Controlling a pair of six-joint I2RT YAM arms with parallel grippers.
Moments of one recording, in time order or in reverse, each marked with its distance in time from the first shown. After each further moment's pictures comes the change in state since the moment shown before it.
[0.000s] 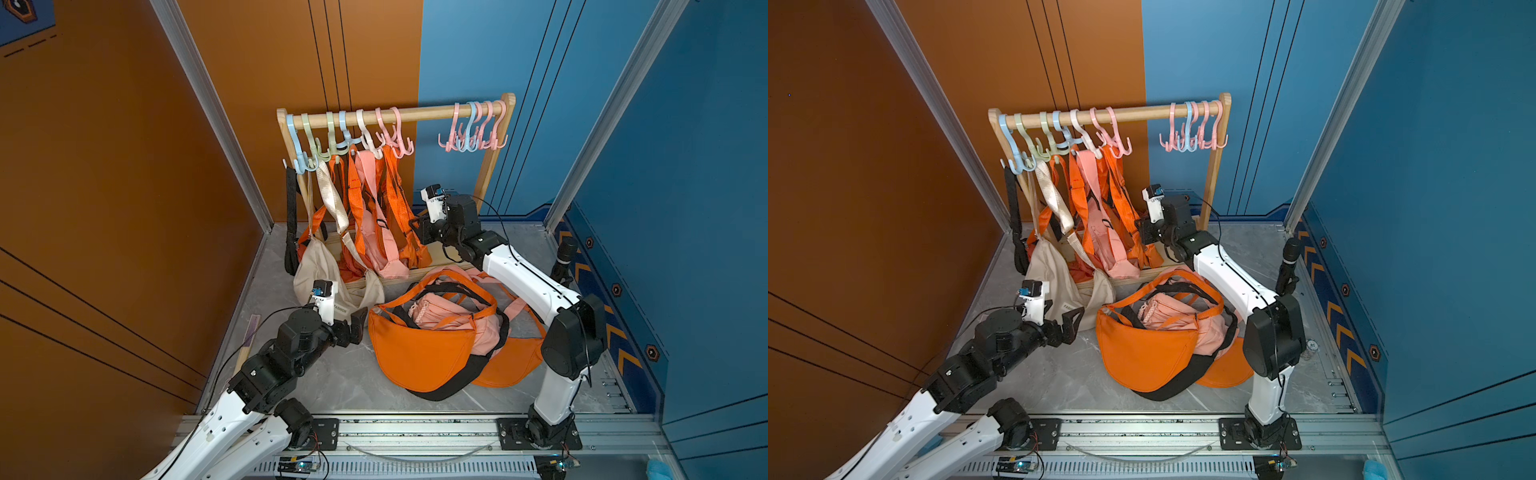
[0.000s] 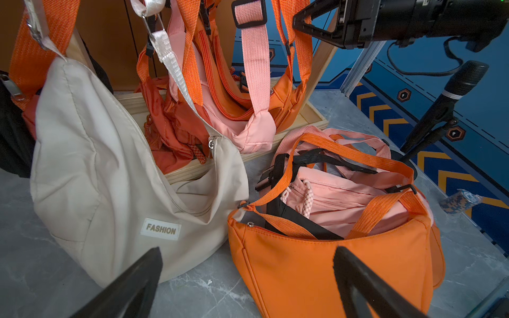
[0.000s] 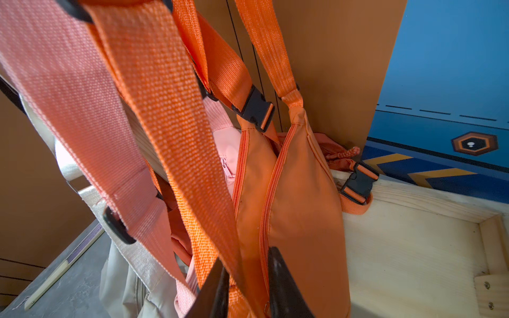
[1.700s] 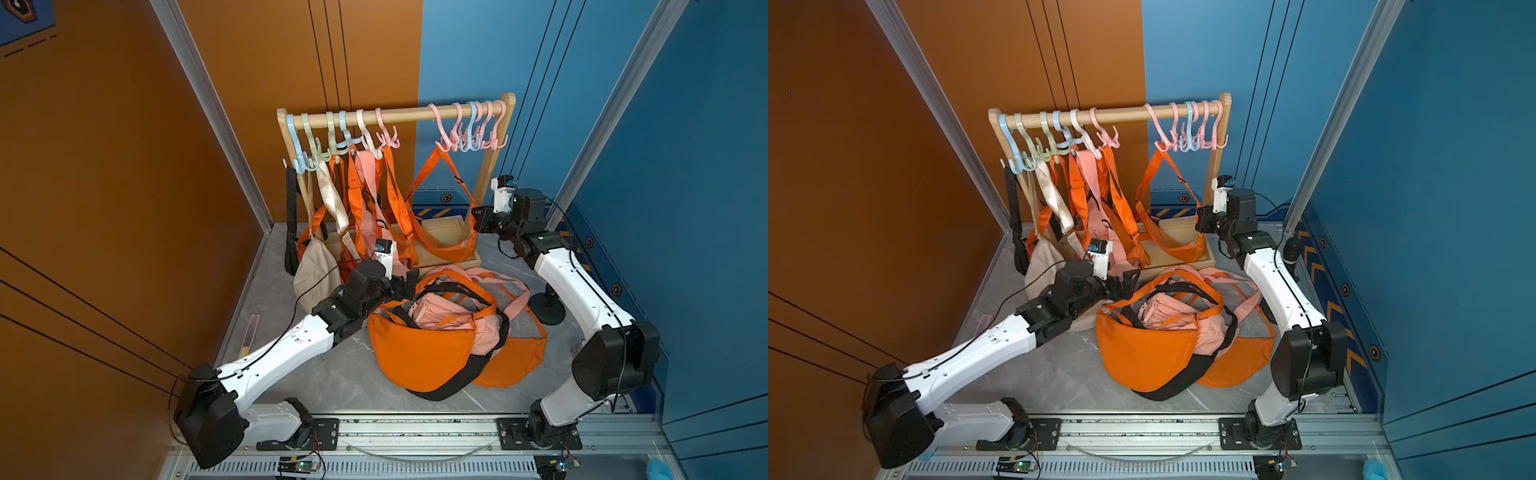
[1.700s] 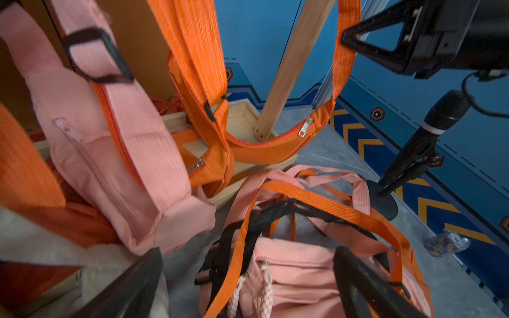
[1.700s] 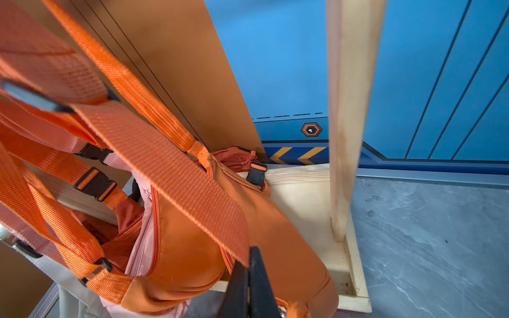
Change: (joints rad) left arm -0.066 0.703 0.303 0.485 0.043 0.014; right arm -0.330 -0.220 -0.166 -0.034 -0.053 0.080
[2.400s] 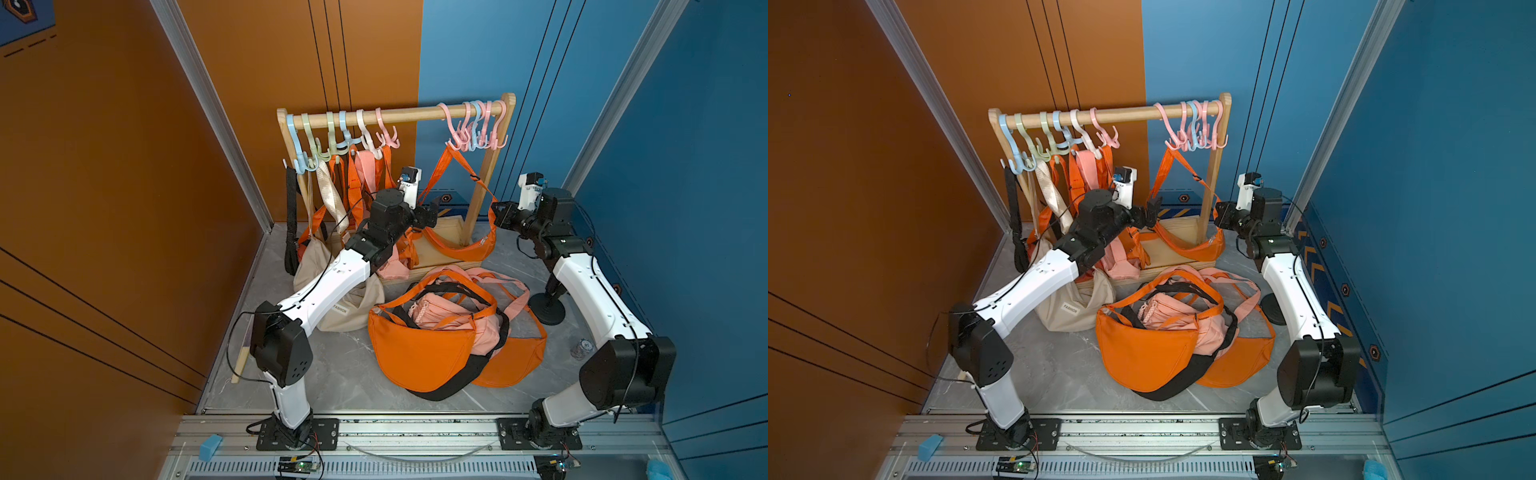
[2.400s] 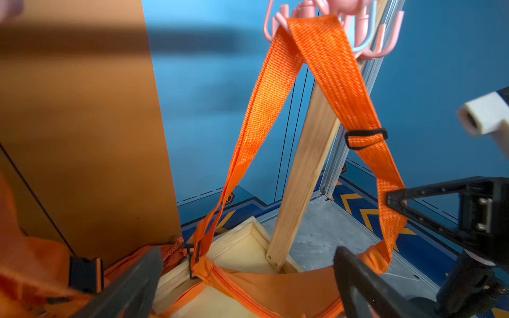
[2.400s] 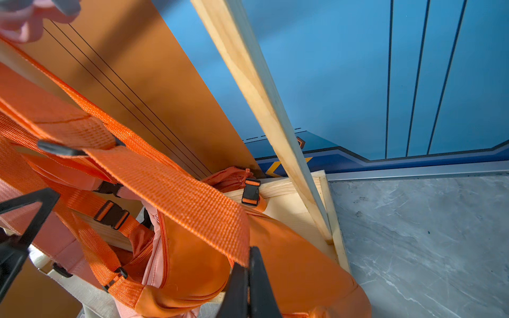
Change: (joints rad) left arm 0.150 0.523 0.729 0.080 0.128 0.238; right arm -0.119 -0.066 -0.043 0.045 -0.097 0.108
